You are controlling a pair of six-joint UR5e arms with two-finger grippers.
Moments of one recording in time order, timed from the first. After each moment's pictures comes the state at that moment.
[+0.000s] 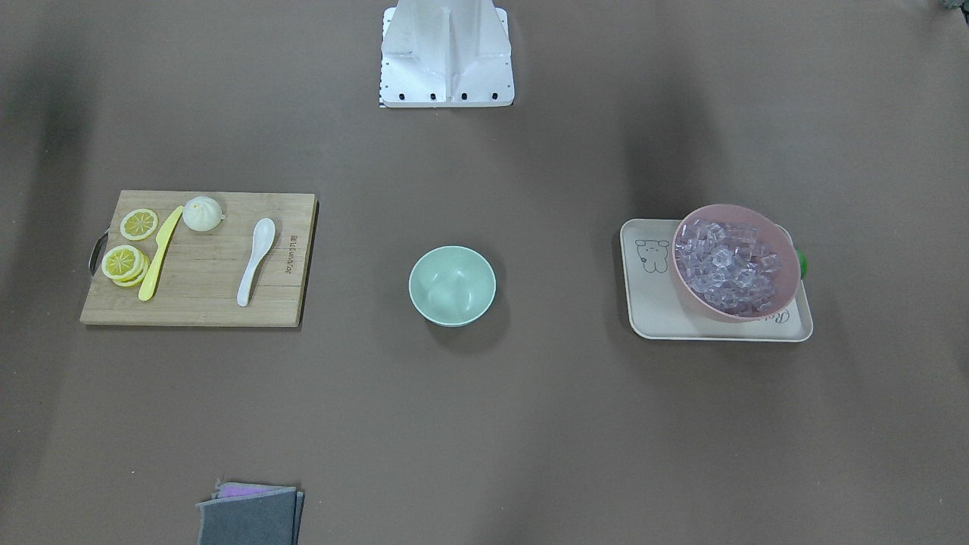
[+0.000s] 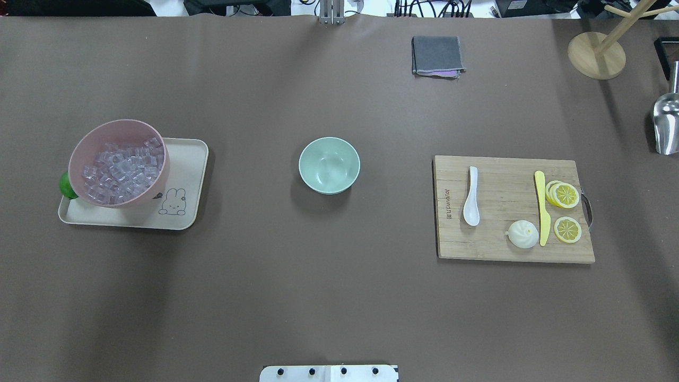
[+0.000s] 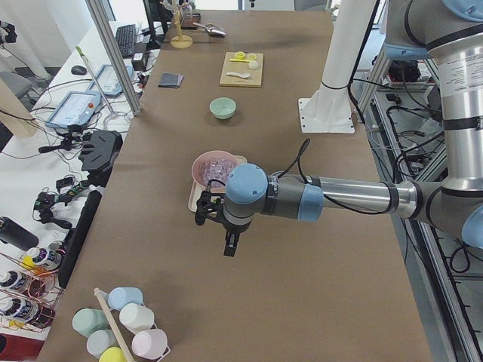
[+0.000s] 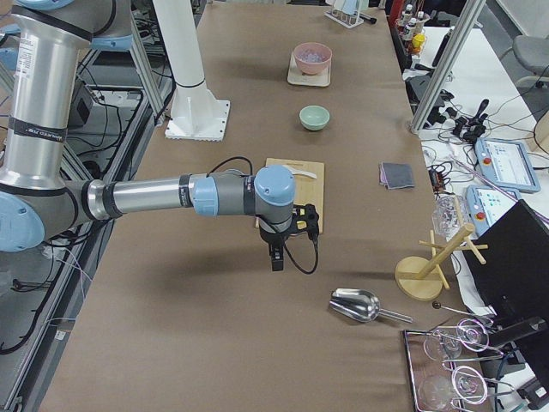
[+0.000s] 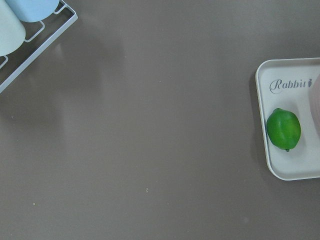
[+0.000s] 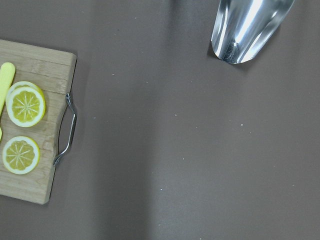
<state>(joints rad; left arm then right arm) -1.64 -1.34 -1.87 -1.66 -2.45 0.03 1.52 -1.81 1.95 -1.64 2.38 -0.07</state>
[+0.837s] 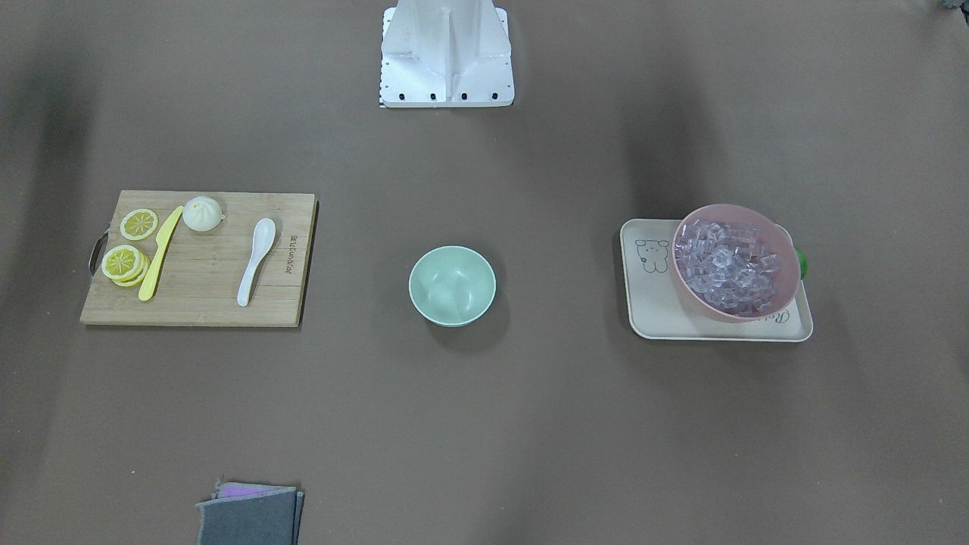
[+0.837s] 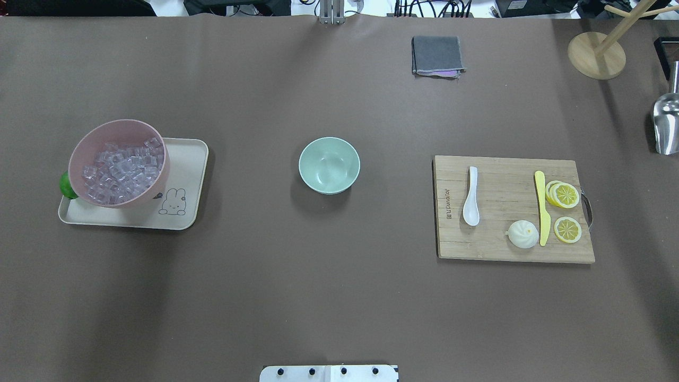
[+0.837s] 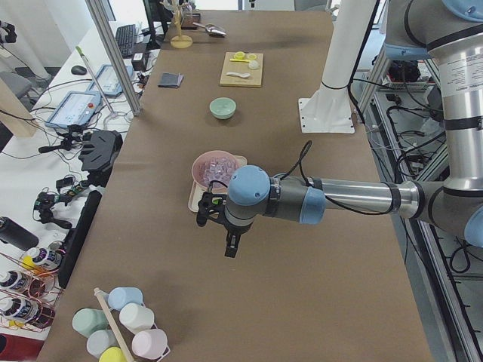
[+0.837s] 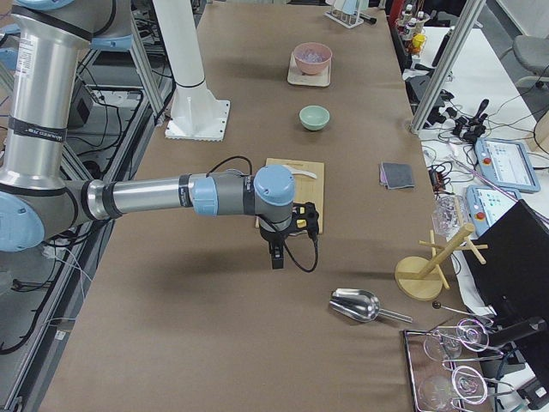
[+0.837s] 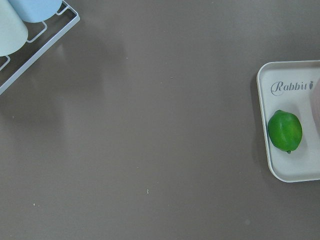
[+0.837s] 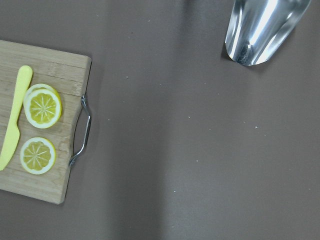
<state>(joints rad) -1.64 -1.33 -1.87 -1.70 -2.45 0.01 1.52 -1.81 1.95 -1.64 2.43 -0.07</state>
